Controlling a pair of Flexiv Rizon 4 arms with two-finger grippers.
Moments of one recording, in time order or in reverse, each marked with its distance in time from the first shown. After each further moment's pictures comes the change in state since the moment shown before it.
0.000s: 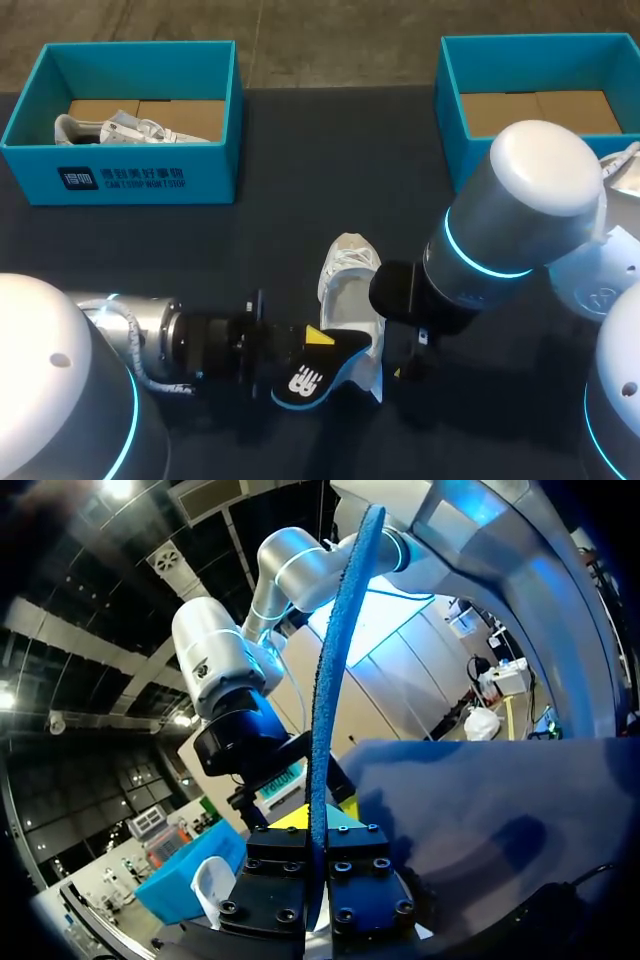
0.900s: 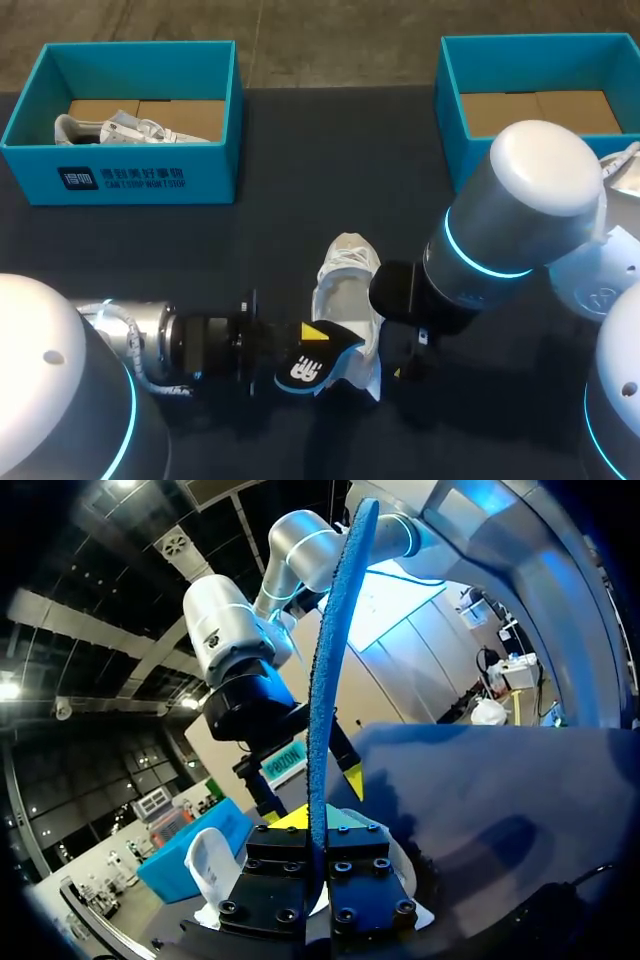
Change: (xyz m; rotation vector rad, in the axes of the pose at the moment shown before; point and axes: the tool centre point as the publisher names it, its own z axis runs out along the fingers) left arm -0.002 0.024 -0.009 -0.073 -0.037 -0.031; right arm 0.000 0.000 0.000 0.000 0.000 0.000
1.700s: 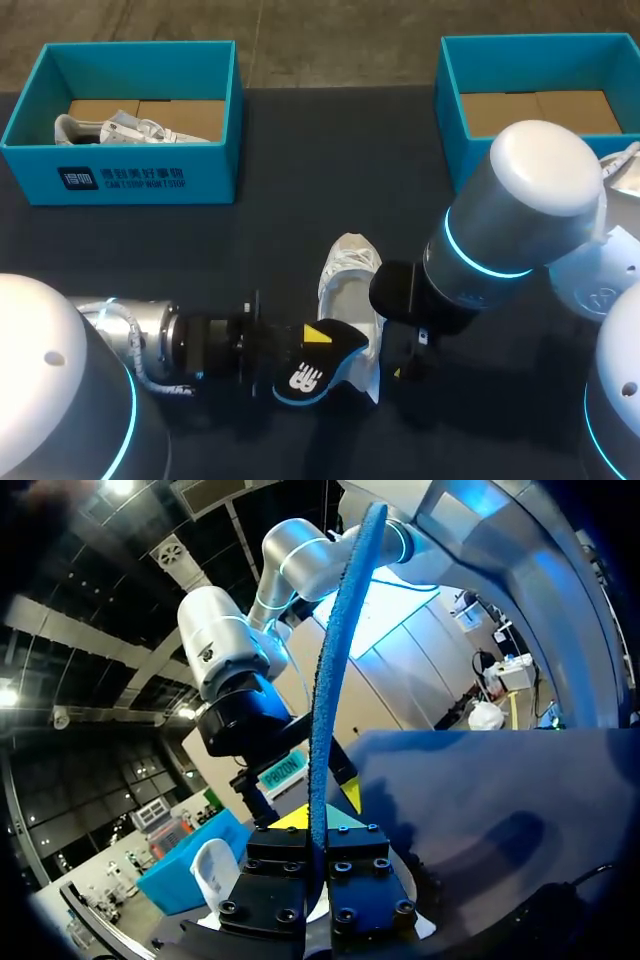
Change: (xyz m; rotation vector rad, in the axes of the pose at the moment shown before) left arm 0.002 -0.010 0.005 0.040 0.022 0.025; right arm 0.000 0.000 0.000 0.000 0.000 0.000
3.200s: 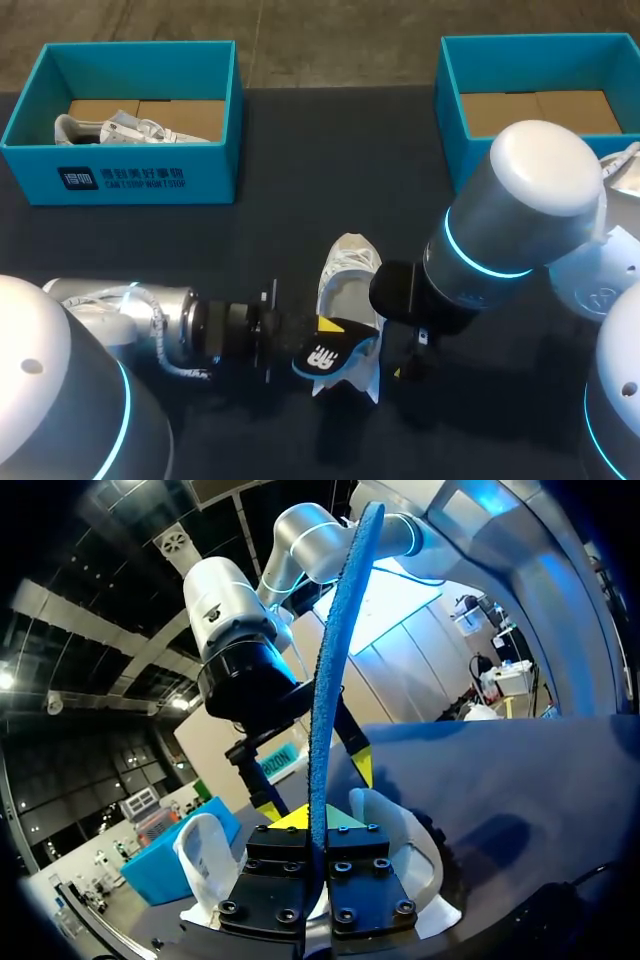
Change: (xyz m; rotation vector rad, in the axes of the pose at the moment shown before) left arm -0.009 0.032 0.015 -0.013 0.032 -0.053; right arm 0.000 0.000 0.000 0.000 0.000 0.000
